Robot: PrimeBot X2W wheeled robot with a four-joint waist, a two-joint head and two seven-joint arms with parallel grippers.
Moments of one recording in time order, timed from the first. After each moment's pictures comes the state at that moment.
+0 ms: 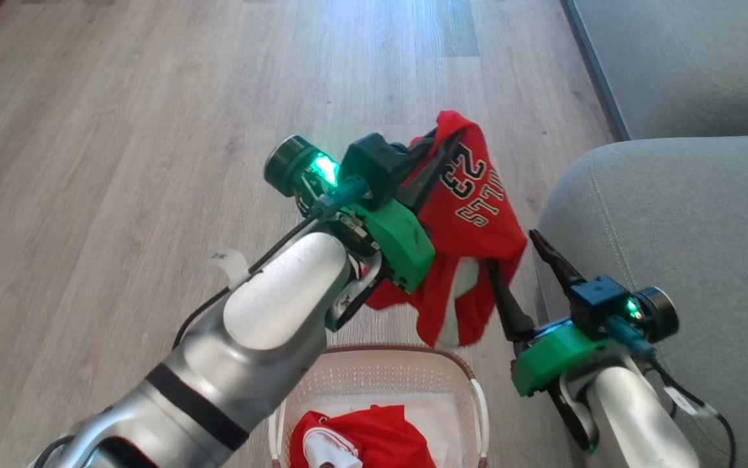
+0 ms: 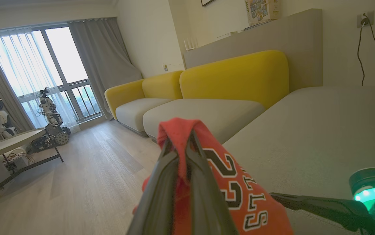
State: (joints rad) left arm -0.81 0.03 -0.90 0.53 -0.46 0.02 -0.18; right arm -0.20 -0.04 0.21 0.34 0.04 0.13 -0.26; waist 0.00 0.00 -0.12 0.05
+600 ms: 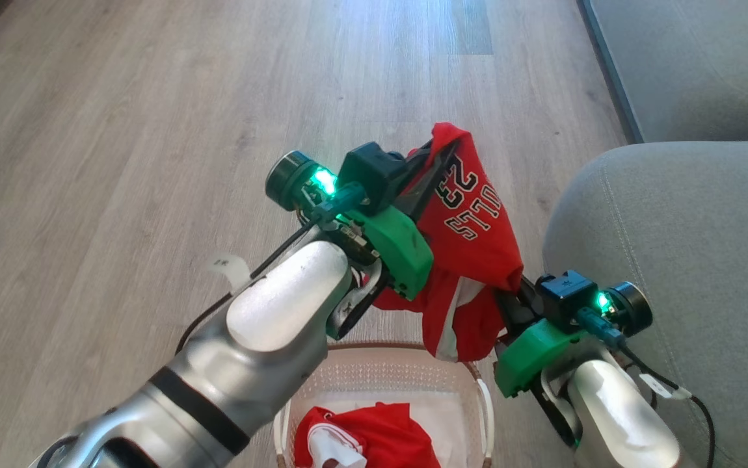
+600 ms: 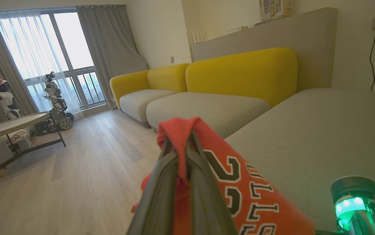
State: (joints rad) left arm -0.81 0.03 -0.96 0.56 -0.54 0.05 -0.20; right arm -0.28 -0.05 0.30 0.47 0.06 0.13 -0.26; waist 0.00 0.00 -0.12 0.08
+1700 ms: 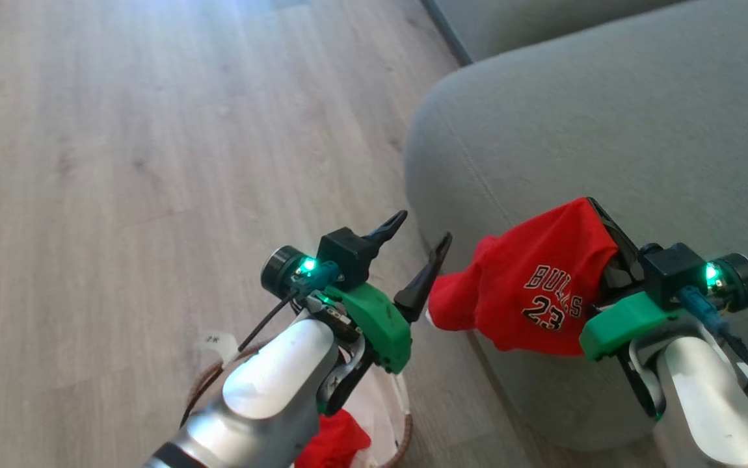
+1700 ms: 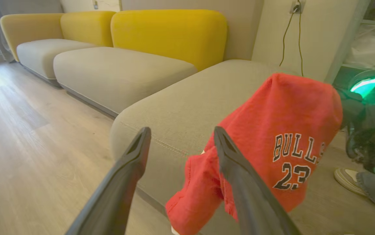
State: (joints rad) left arm -0.60 0.04 -0.93 0.59 -0.58 0.02 -0.25; right arm -0.26 -0.17 0.12 0.32 0.02 0.13 -0.26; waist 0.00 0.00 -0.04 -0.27
